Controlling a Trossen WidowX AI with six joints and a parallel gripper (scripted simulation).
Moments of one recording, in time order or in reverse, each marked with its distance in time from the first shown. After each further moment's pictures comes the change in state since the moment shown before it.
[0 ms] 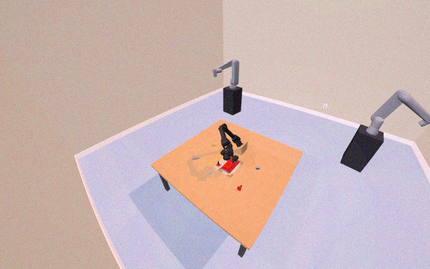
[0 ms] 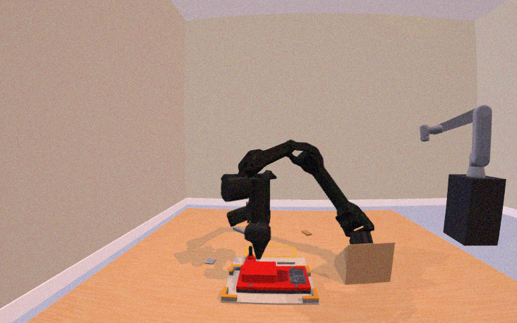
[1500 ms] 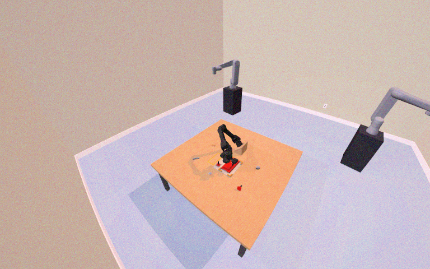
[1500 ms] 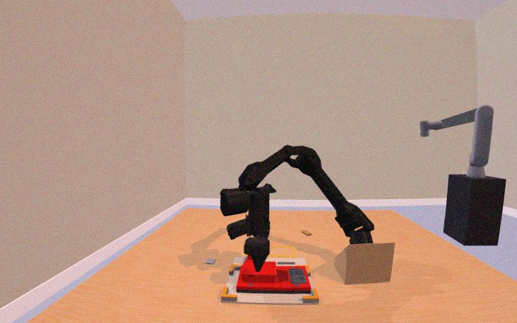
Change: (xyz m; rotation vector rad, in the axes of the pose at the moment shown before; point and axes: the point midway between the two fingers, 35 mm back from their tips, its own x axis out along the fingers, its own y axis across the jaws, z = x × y) arm 0.038 -0.003 0.001 0.009 0.004 -0.005
